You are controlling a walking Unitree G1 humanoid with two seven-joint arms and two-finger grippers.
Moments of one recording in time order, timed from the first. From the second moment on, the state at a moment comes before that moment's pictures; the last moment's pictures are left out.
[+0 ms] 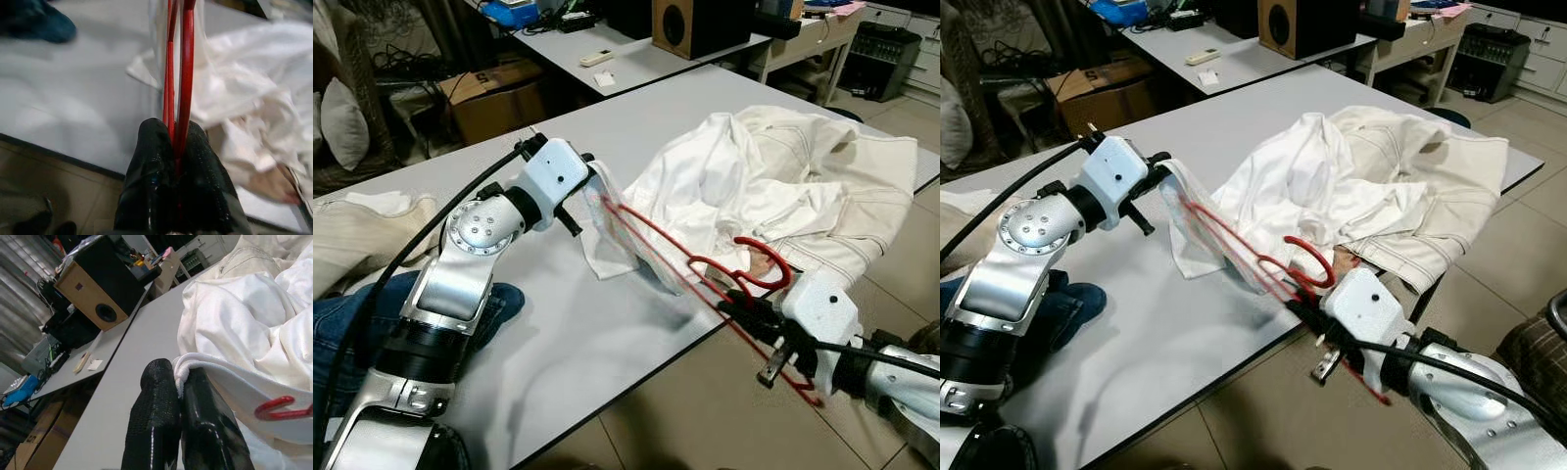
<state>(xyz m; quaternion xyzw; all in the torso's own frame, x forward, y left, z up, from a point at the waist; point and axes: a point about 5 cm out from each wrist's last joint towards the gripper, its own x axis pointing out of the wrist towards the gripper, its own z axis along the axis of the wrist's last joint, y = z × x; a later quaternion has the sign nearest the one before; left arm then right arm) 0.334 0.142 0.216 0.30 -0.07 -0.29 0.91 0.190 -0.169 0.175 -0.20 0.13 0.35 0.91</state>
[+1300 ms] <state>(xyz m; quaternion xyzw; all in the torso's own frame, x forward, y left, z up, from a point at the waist) 0.328 0.151 0.242 0.27 -0.15 -0.29 0.90 0.216 -0.220 0.187 -0.24 0.13 0.25 0.93</state>
